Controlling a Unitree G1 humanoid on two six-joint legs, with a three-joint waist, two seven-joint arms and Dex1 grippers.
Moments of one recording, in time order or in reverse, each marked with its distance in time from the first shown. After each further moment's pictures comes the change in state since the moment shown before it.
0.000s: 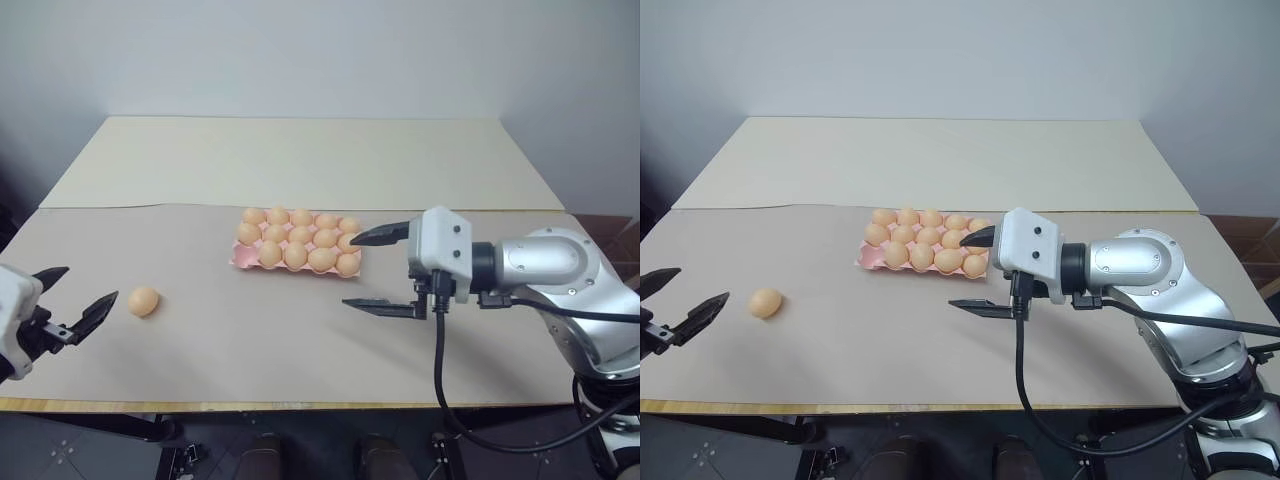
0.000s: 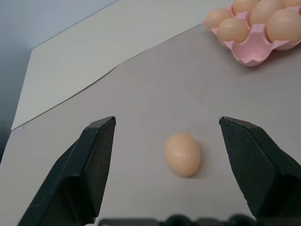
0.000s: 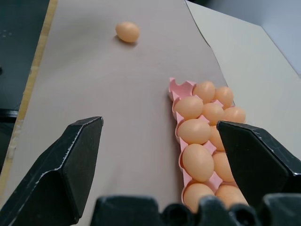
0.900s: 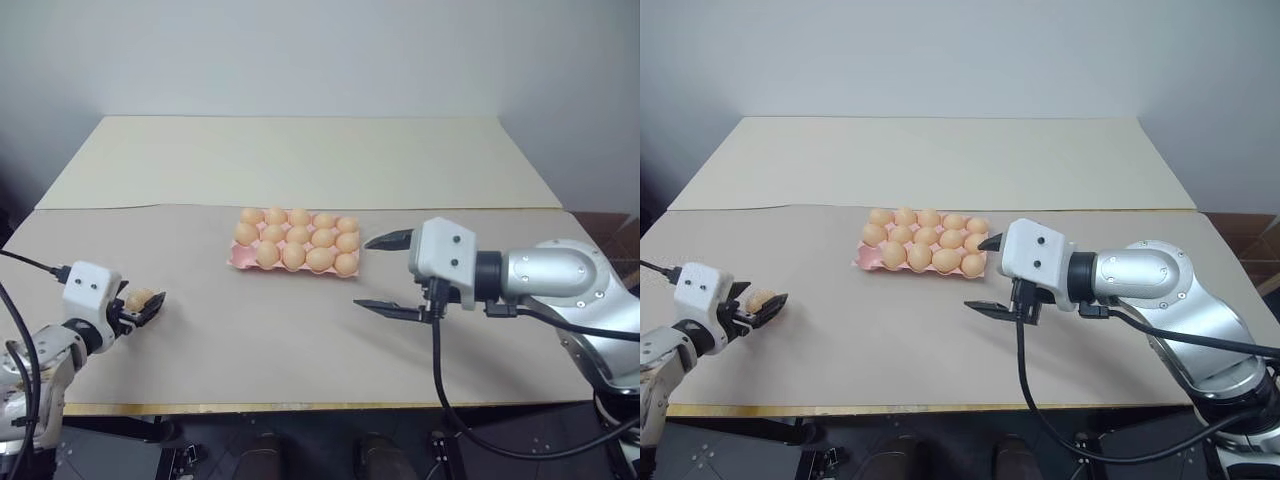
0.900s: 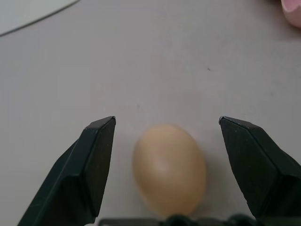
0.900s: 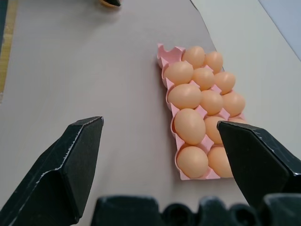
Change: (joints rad) left arm -0.300 -0.071 -0.408 0.428 0.144 -0.059 0.112; right arm 0.062 -0.075 -0.017 -0.086 -0.012 0.083 -0.083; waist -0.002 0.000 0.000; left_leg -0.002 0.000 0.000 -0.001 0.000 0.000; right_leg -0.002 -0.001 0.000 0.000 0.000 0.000
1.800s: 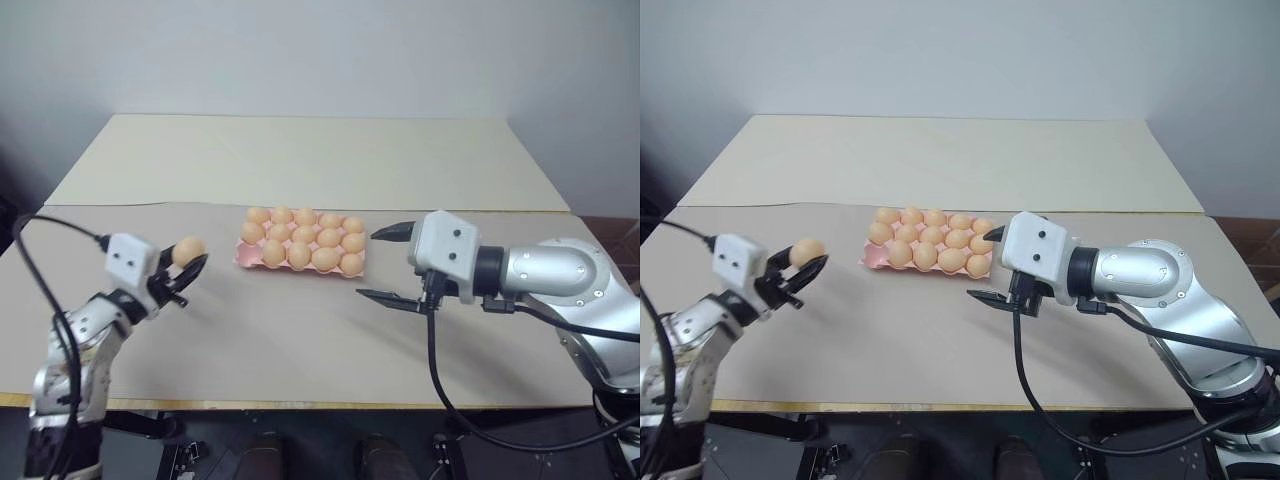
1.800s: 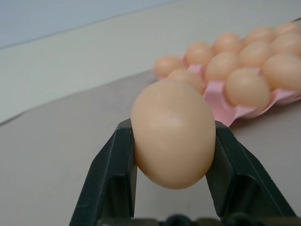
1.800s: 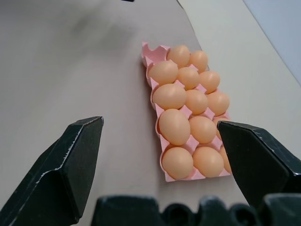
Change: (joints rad) left arm -0.254 -0.149 -0.165 0.016 -0.030 -0.237 -0.087; right arm -0.022 0.005 0.006 0.000 -0.033 0.020 -0.055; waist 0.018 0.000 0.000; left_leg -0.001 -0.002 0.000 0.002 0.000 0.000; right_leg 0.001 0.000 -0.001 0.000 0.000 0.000
